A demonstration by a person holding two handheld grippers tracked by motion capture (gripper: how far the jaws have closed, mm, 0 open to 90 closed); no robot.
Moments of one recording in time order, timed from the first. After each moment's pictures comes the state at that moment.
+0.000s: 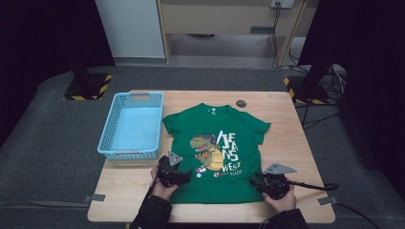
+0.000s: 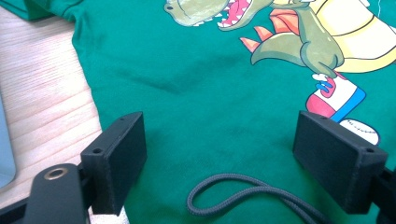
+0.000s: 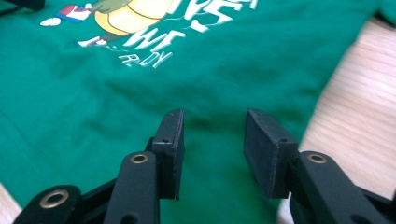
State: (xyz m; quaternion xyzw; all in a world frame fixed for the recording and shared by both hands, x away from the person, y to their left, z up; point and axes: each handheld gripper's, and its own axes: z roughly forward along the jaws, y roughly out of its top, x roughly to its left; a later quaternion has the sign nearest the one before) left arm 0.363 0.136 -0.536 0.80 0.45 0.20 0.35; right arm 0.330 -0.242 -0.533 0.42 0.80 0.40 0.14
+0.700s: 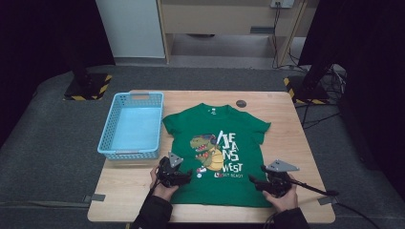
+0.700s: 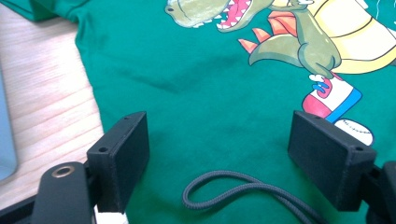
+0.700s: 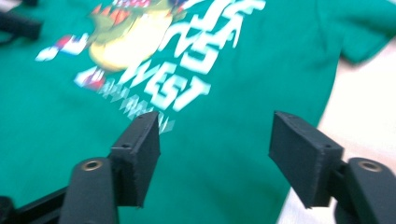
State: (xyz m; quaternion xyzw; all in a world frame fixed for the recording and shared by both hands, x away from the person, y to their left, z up) left arm 0.357 0.132 -0.534 0.79 0.46 0.21 0.35; right arm 0.339 -0.233 -0.512 0.43 0.79 0.40 0.19
